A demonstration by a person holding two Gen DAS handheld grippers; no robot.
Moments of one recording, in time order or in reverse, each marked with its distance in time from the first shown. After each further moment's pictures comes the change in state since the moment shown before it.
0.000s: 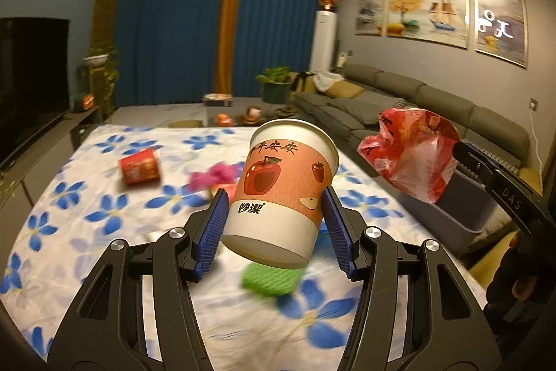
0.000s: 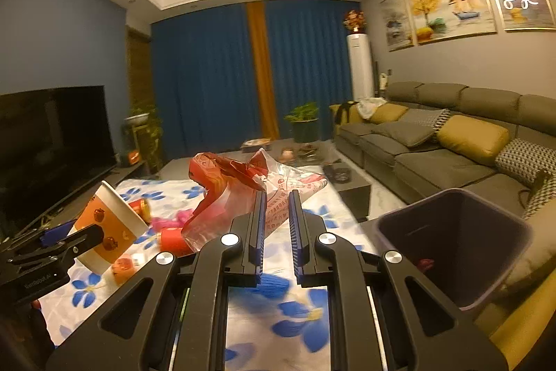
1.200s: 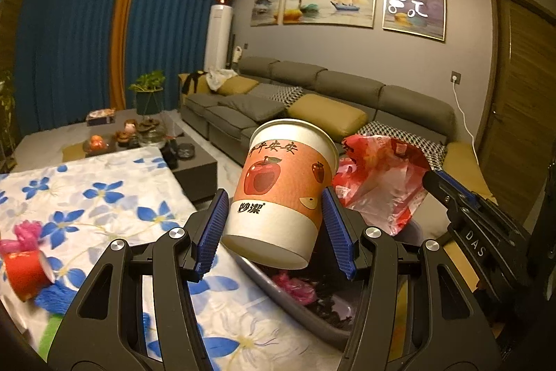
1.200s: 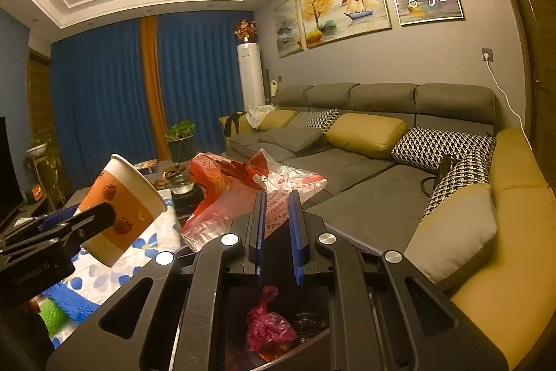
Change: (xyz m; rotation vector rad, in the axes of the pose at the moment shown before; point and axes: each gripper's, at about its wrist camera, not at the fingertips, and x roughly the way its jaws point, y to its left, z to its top) left arm 0.129 -0.224 0.029 0.131 0.017 -0.388; right arm -0.008 -0.189 -0.004 0.113 -0.049 -0.421
